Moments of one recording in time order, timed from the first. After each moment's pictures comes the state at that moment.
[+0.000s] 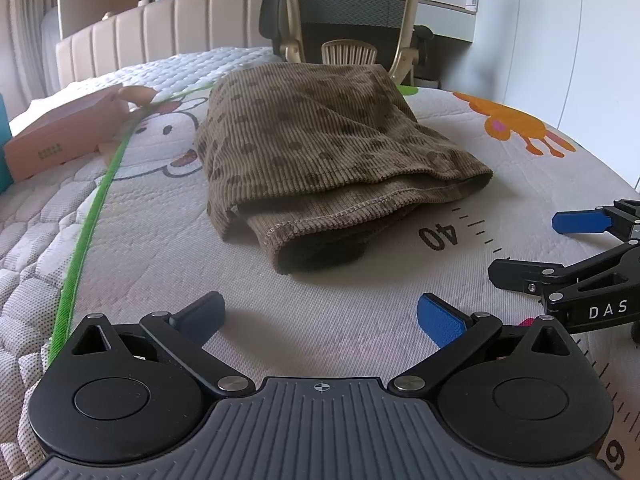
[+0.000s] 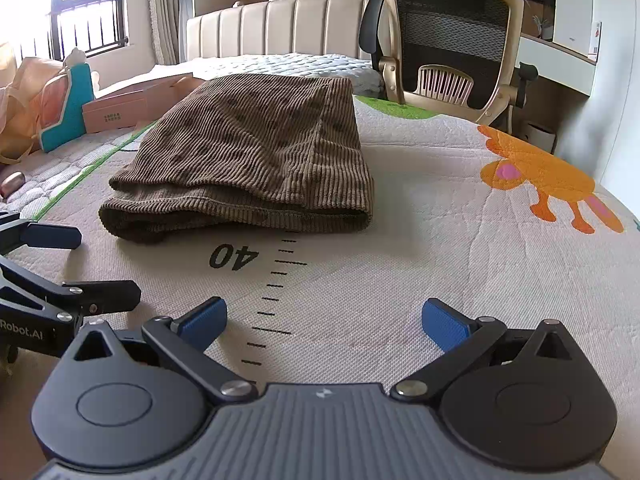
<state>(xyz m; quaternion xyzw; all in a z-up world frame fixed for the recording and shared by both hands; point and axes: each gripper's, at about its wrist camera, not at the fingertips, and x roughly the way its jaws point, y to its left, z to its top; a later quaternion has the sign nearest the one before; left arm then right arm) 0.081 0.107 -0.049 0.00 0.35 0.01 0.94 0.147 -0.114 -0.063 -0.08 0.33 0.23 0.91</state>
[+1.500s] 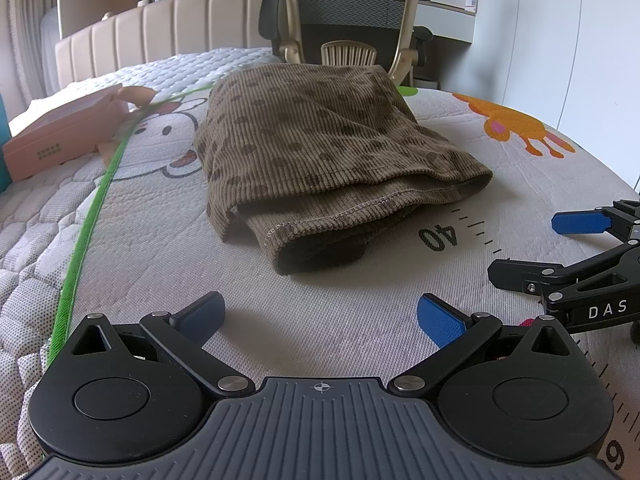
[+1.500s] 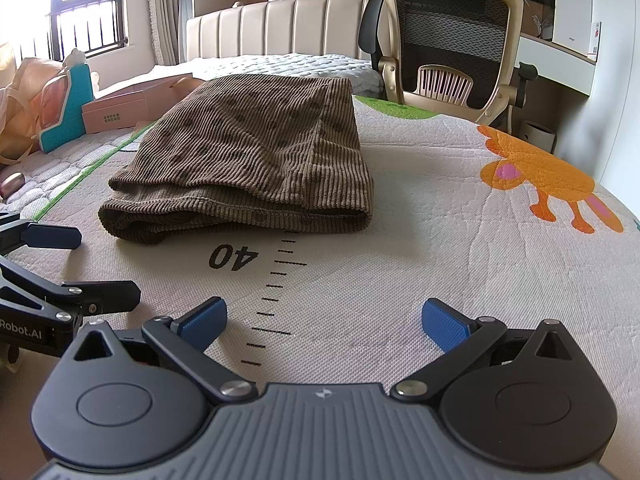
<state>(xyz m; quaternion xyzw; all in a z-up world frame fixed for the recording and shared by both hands) 0.081 0.108 -0.049 -0.01 0.35 0.01 0.94 0.147 -0.117 -0.063 -0.08 0.33 0.23 0.91</state>
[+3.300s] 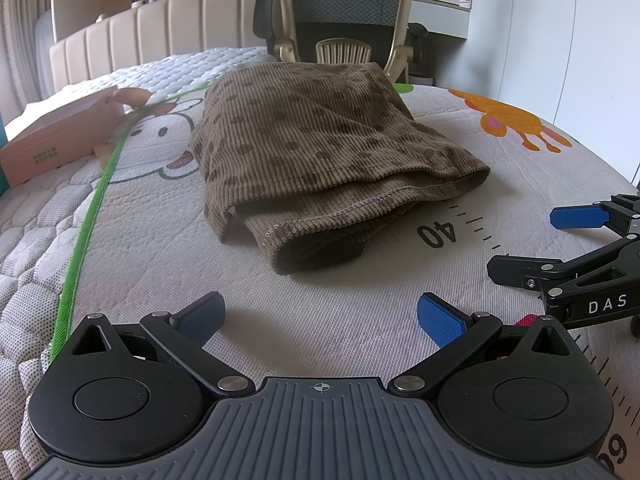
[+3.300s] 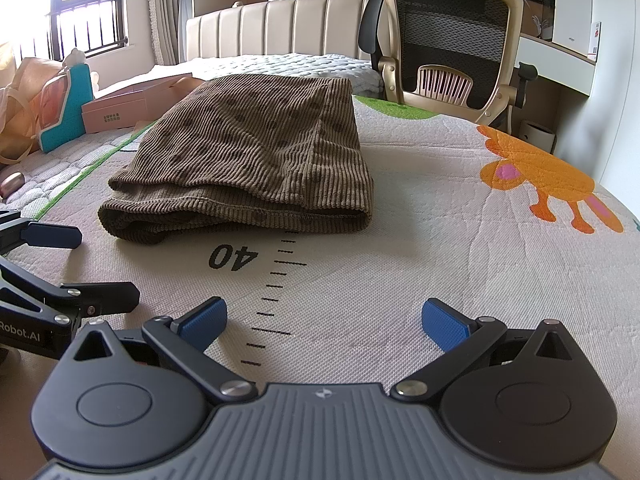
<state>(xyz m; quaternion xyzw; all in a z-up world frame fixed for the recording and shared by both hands) 0.082 0.109 -0.049 0.00 0.35 0.00 0.94 0.147 -0.117 -0.063 -0.08 0.33 0.23 0.91</state>
